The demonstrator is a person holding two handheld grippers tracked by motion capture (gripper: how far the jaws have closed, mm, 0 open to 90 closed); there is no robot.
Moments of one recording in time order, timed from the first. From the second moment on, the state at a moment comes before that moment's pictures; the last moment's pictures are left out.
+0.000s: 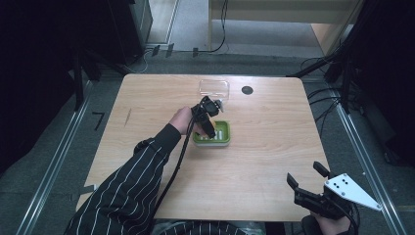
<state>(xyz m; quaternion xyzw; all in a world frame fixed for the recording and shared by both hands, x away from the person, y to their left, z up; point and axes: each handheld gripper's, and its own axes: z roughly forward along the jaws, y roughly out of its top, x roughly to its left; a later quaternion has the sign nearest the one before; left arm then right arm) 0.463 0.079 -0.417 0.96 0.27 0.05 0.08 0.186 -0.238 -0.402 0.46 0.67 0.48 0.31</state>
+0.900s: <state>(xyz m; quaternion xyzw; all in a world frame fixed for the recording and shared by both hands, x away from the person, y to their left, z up) 0.467 0.076 -0.433 0.96 0.28 0.05 0.09 0.187 -0.239 -0.402 0.46 0.67 0.49 0.31</state>
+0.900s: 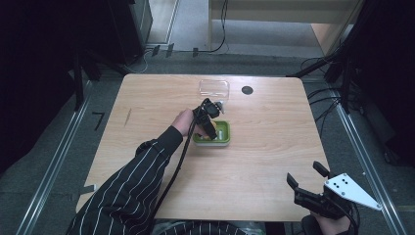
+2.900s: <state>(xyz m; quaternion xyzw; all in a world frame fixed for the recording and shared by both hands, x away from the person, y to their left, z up) 0.449 0.103 -0.407 0.94 0.31 0.07 0.09 0.188 -0.238 -0.402 0.46 0.67 0.49 0.31</state>
